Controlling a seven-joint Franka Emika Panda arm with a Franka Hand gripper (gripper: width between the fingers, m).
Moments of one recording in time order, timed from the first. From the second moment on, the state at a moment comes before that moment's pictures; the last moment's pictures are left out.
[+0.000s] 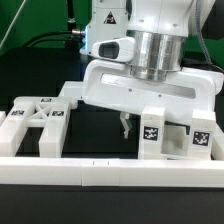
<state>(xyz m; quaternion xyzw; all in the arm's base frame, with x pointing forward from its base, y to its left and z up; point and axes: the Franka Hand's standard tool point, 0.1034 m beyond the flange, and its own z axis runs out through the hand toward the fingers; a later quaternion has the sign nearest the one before) 0.588 0.026 0.016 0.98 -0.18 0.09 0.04</state>
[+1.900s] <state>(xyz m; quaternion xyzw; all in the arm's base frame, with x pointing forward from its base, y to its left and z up) 0.562 -0.020 0.088 0.97 -0.11 -0.20 -0.04</state>
